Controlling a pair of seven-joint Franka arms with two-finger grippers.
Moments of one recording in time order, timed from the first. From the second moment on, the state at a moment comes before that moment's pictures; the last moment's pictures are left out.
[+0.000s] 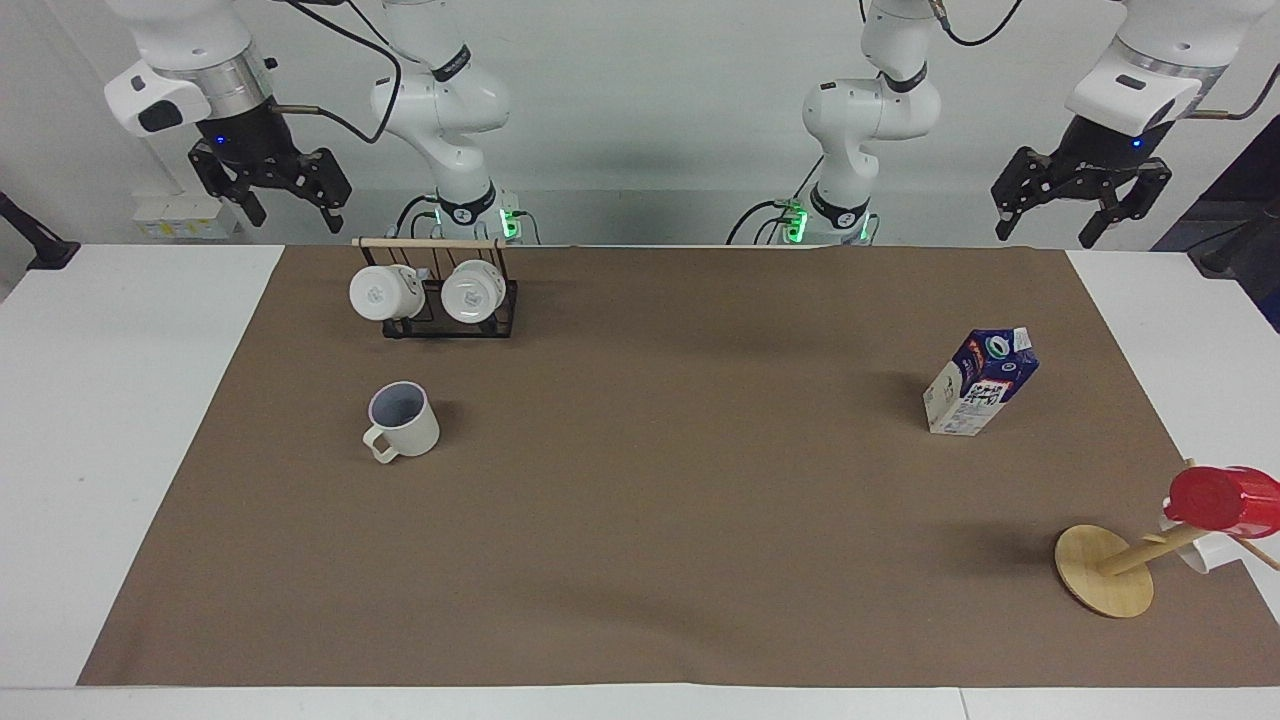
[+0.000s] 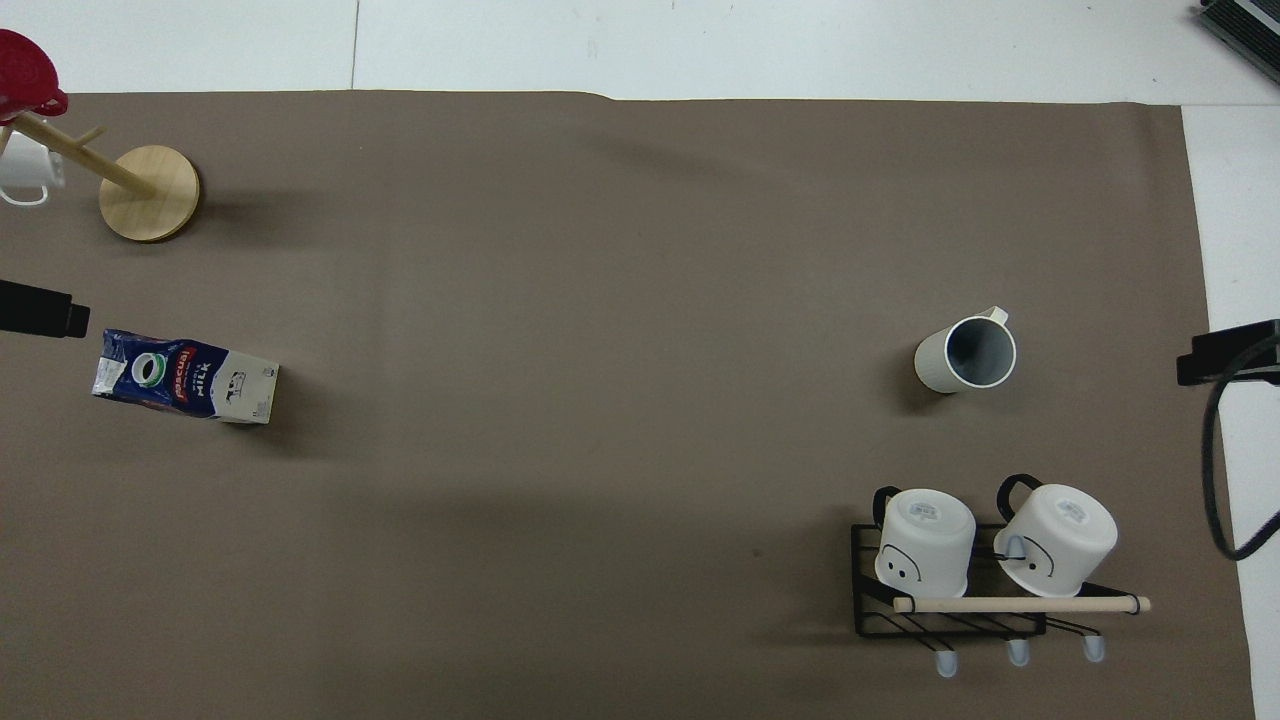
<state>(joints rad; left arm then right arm) -0.06 -0.03 0.01 -1.44 -0.01 1.49 0.14 0.07 -0.09 -0.13 -1.57 -0.04 1.47 0.05</state>
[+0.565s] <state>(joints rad) -0.06 -0.03 0.01 -1.44 -0.01 1.49 0.14 0.07 -0.09 -0.13 -1.57 -0.04 1.46 0.05</state>
